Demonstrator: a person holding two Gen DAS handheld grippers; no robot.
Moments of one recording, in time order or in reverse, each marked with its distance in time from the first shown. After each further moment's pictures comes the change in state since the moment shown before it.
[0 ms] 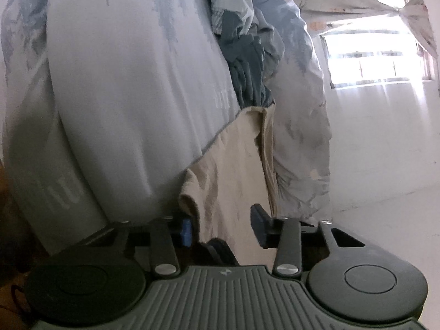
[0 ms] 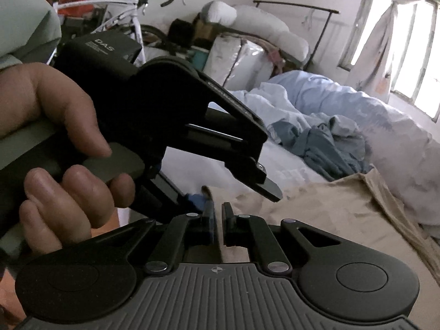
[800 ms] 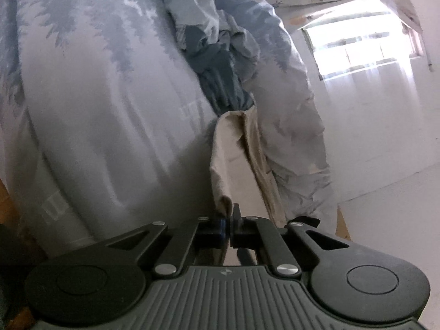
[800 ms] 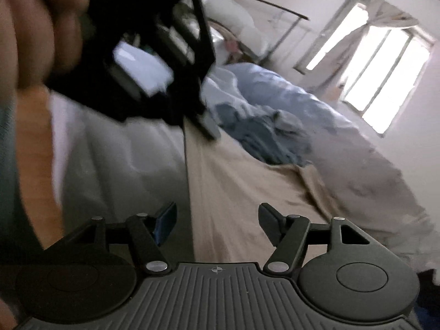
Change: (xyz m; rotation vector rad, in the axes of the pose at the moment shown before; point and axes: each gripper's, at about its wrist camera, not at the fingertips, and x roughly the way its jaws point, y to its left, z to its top) left arm -0.025 -0.054 -0.004 0.120 -0.025 0.019; right arm 0.003 -0.002 -0.022 -0.138 0.078 -0.340
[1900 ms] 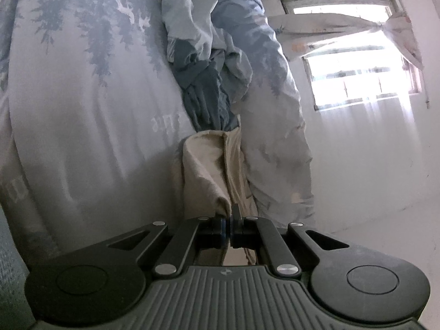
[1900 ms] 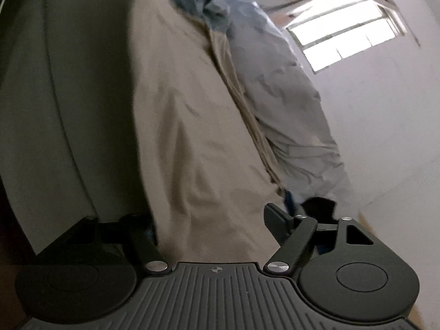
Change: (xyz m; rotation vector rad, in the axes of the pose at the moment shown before) left arm 0.013 -0.027 -0.002 -0.114 -0.113 -0.041; right arm -0.043 -0.089 -0.183 -0.241 0.401 -0.349
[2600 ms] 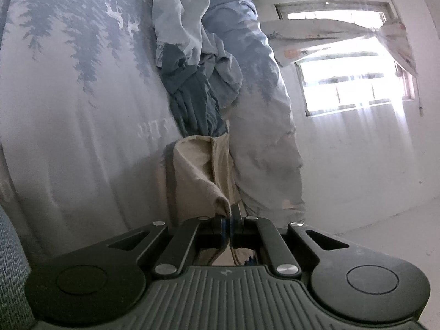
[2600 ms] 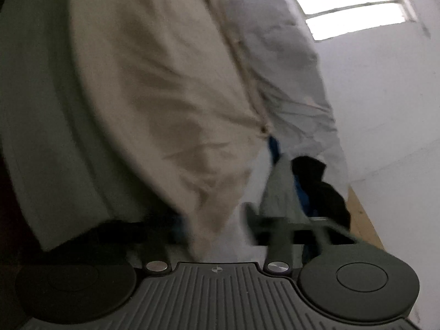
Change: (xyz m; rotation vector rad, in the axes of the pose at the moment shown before) left arm 0.007 -0.011 0.002 -0.008 -0.017 -0.034; right arm 0.011 -0.028 -0.079 -0.087 0.150 0.002
